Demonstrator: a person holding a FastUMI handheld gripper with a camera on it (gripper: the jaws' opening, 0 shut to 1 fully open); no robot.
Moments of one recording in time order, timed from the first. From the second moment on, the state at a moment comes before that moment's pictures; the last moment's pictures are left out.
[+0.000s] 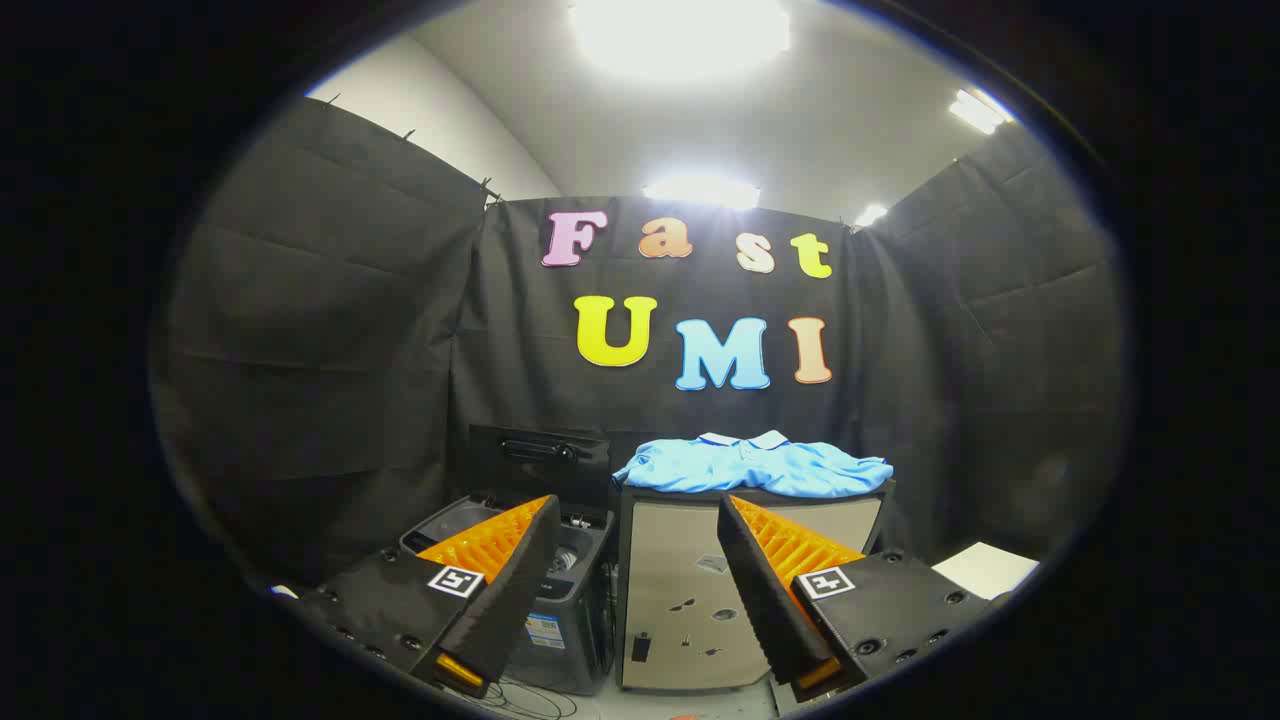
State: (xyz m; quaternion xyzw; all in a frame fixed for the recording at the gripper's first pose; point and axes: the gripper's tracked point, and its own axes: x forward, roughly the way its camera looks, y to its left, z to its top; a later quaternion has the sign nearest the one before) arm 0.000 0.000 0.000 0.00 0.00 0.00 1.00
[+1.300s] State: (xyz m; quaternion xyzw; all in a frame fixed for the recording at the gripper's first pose) arm 0.006 0.010 -0.001 -0.01 0.01 0.00 1.00
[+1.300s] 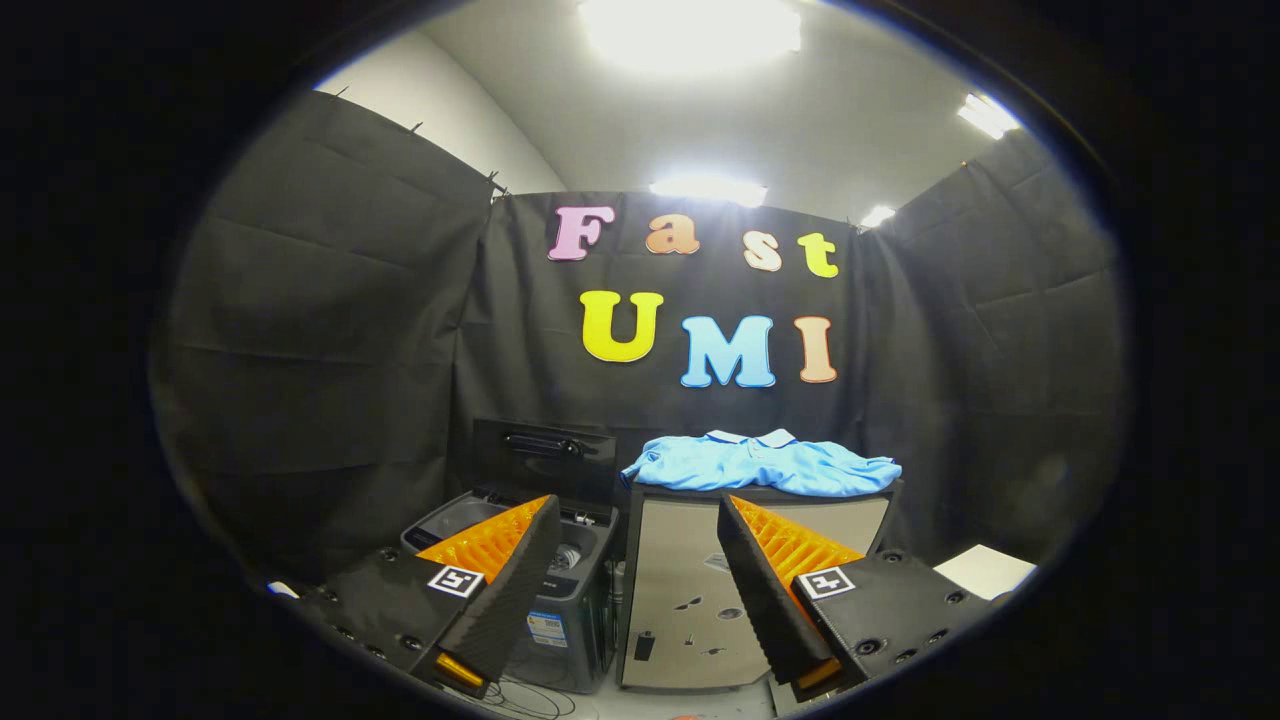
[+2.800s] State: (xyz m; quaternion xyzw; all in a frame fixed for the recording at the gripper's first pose) arm 0.221 -0.145 0.044 0.03 0.14 -0.07 0.99
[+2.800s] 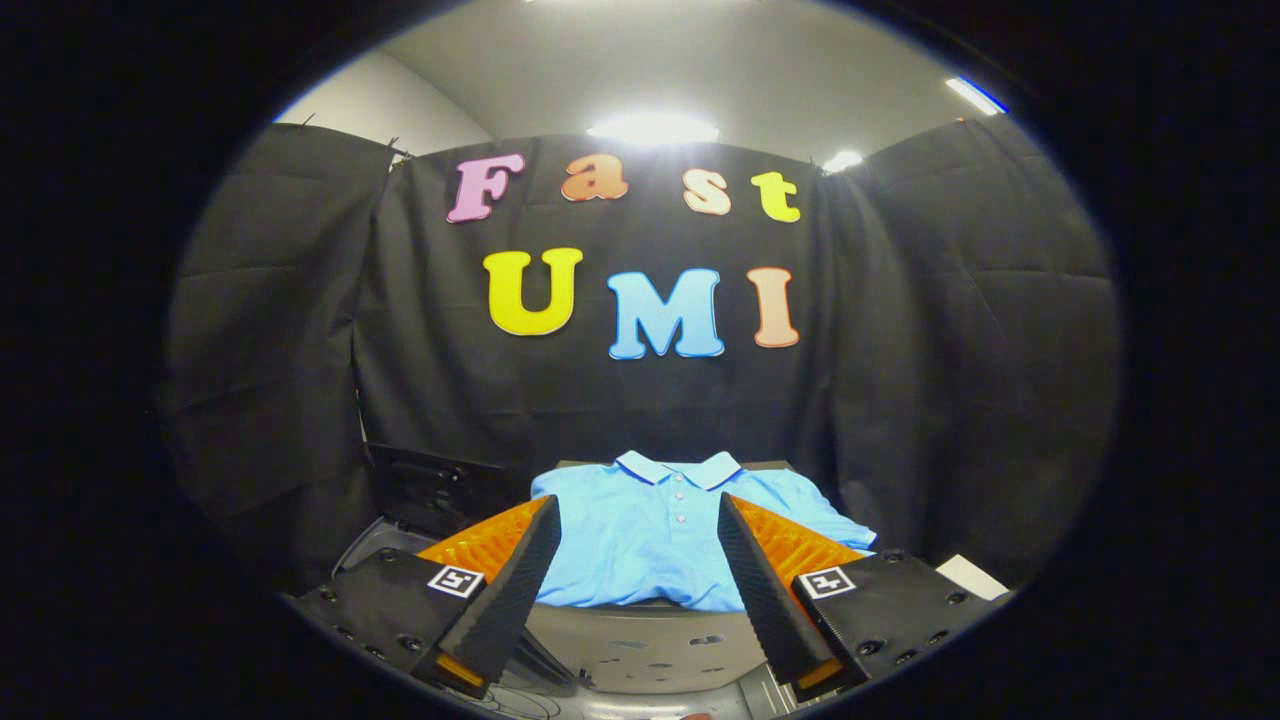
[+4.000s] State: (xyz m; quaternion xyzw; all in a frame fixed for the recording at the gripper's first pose) arm 0.280 -0.155 -0.075 0.05 0.25 -0.05 0.97
